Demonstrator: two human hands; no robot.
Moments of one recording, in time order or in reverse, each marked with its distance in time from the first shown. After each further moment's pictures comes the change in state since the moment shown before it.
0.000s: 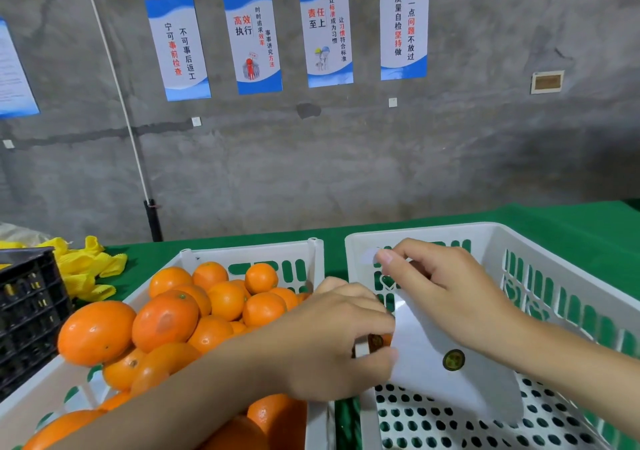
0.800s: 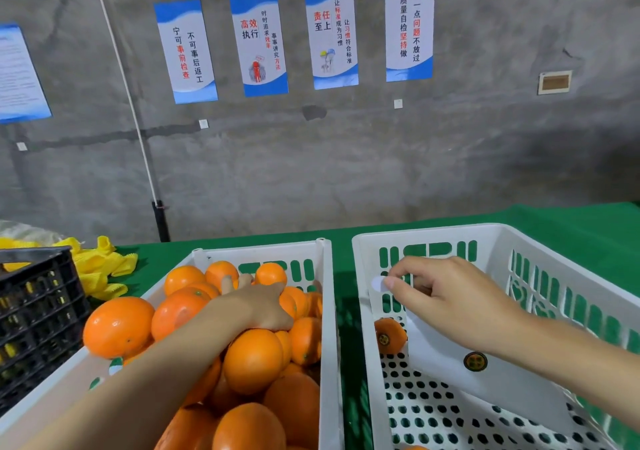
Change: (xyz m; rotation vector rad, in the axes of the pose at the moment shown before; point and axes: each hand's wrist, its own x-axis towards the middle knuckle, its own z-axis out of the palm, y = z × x) left_hand -0.015 -0.118 0.003 0.196 -0.479 -1.004; right_hand -0.002 0.003 -0.002 -0.228 -0.211 0.064
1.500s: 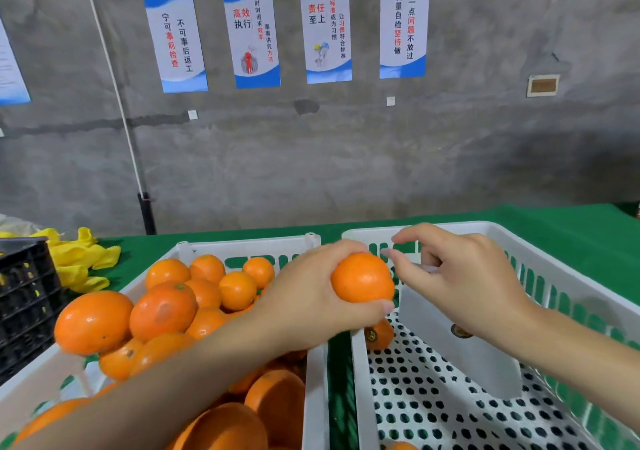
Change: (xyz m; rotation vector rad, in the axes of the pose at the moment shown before) left_hand -0.074 0.070 -0.006 -0.682 0.585 0.687; right_hand -0.001 -0.004 -0.011 -0.124 0.443 -0.156
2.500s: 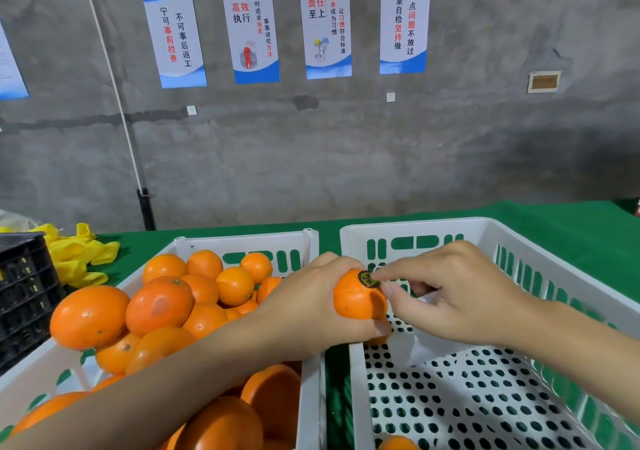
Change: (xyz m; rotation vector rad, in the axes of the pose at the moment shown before) left_hand -0.005 -0.005 0.009 0.091 -0.160 -0.036; right_hand -0.002 -0.001 -0.010 0.131 -0.301 -0.249
